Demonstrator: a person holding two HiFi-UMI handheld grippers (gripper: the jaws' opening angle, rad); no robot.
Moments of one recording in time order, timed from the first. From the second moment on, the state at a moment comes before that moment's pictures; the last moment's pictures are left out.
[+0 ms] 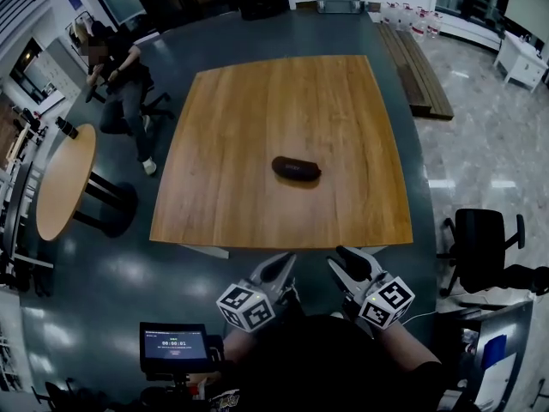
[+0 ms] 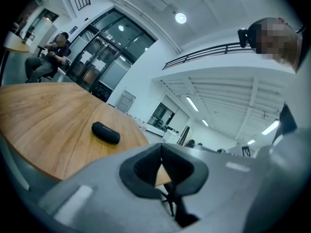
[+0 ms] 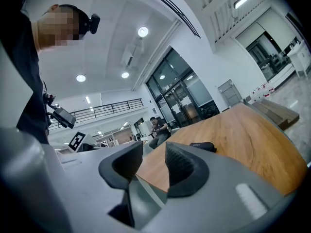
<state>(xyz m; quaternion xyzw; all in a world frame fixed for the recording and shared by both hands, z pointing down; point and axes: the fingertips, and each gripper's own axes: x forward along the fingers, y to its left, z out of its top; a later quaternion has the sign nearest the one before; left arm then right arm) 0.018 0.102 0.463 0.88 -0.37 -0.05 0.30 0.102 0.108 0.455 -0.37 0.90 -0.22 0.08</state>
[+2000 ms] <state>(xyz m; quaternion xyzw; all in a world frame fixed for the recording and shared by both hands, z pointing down) -0.071 -0.113 0.463 0.90 -0.10 -0.06 0.42 0.019 -0.064 0.432 -0.02 0.95 0.14 -0.28</state>
